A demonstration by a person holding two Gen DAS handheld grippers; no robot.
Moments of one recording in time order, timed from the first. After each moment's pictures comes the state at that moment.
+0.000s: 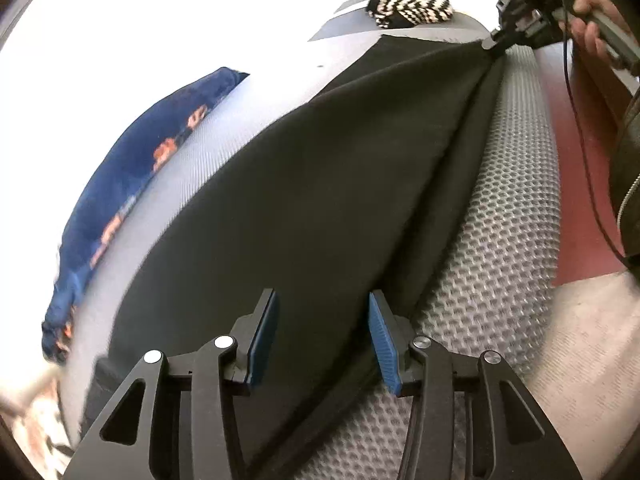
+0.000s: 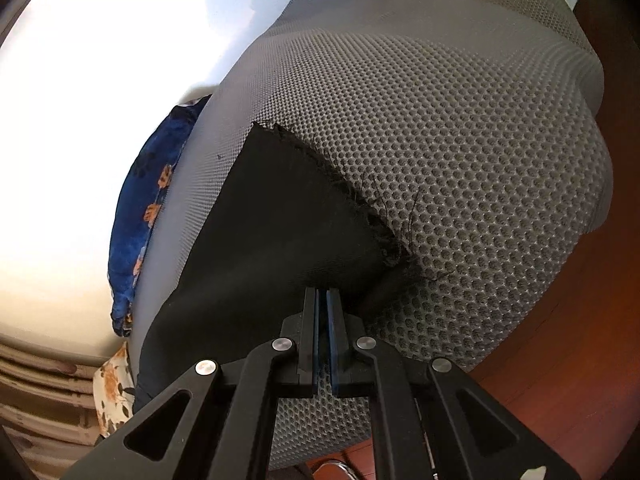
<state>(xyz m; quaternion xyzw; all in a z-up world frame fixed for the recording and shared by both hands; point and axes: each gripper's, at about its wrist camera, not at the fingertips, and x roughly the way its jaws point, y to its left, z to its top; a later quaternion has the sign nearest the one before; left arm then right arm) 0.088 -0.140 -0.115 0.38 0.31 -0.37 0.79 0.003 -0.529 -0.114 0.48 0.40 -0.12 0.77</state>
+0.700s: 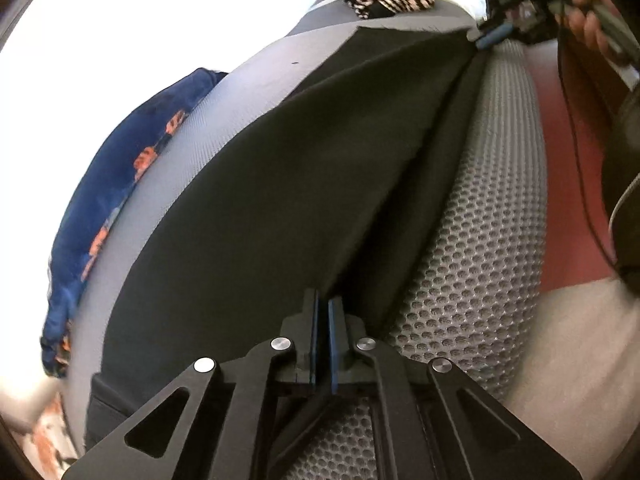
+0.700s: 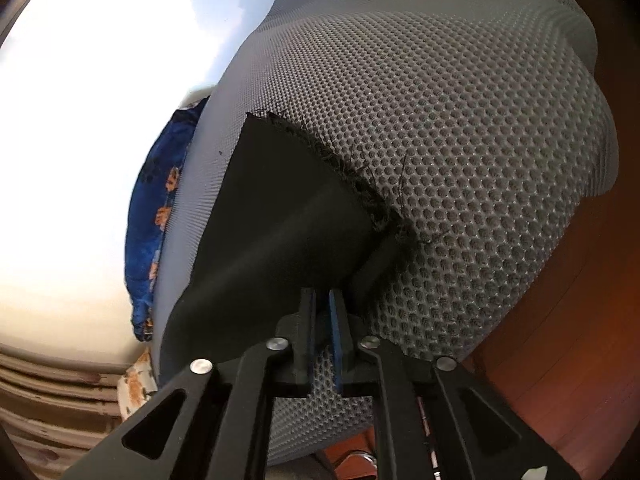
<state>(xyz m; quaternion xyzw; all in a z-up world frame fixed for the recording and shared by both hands) 0.082 -0.155 -0.117 0.39 0.33 -0.38 0.77 -0.015 -0.528 -0.129 0.53 0.38 -0.10 0.75</state>
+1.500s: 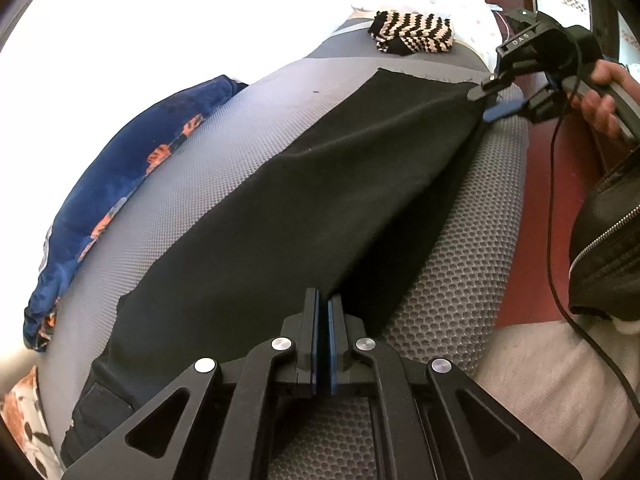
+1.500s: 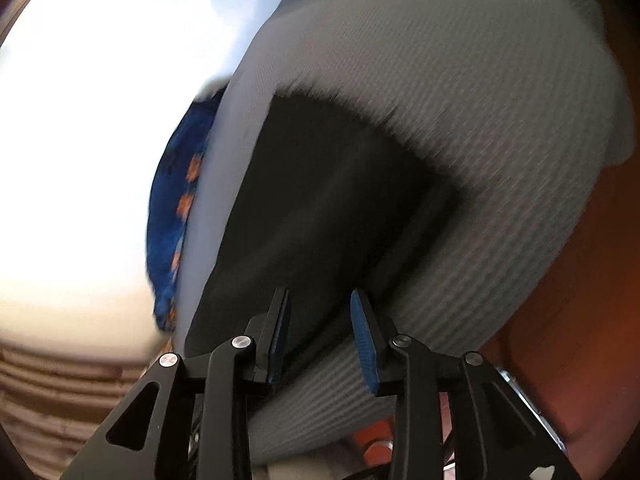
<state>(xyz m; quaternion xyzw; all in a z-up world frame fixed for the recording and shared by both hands) 0.077 -0.141 -0.077 0.32 0.34 -0.39 0.79 -0.007 -0.493 -0.124 0.55 0.39 -0.06 0.74</state>
